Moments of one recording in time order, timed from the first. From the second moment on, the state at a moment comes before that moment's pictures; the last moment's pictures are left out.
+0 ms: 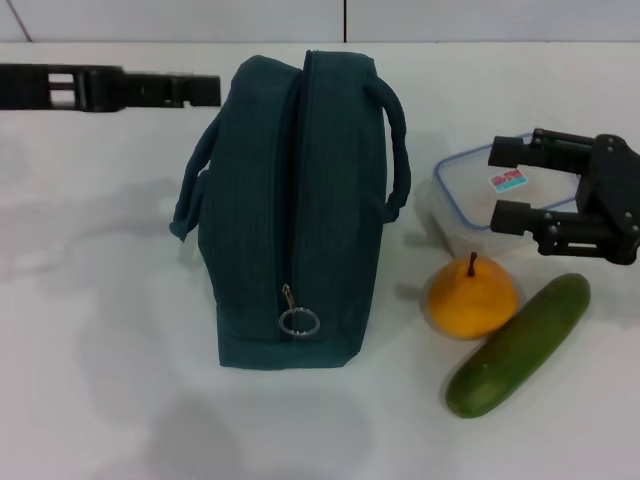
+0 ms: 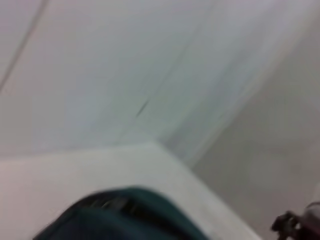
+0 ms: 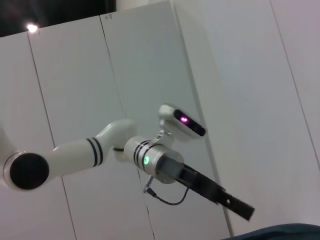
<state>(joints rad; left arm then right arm) -0.53 -1.91 0.81 0.99 1.79 1.77 -2.26 0.51 1.99 -0.89 -0.63 -1.57 -1.85 1.33</state>
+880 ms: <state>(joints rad) -0.67 -1.90 0.81 0.87 2.05 1.74 -2.50 0.48 2.00 -0.89 -0.62 -1.58 -1.85 1.27</state>
